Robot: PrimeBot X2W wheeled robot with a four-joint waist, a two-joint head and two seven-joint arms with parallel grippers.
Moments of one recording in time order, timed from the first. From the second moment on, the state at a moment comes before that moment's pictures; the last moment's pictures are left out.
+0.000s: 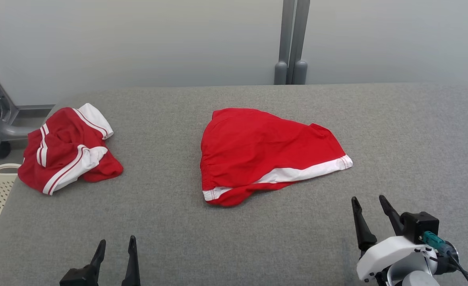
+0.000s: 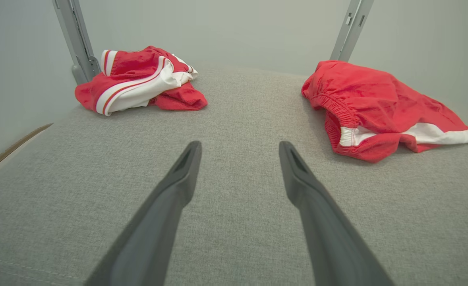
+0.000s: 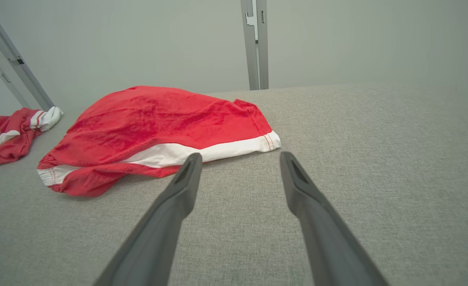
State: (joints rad) left arm 0.09 0.13 -0.14 0.29 -0.32 0.00 -0.26; right arm -0.09 -0.05 0.02 0.38 0.18 0.13 -0.23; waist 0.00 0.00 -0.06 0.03
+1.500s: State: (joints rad) left arm -0.33 0.07 -0.41 0.48 -0.36 -0.12 -0.03; right arm -0.46 -0.06 -0.07 0.51 0.05 0.13 0.20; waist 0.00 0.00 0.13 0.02
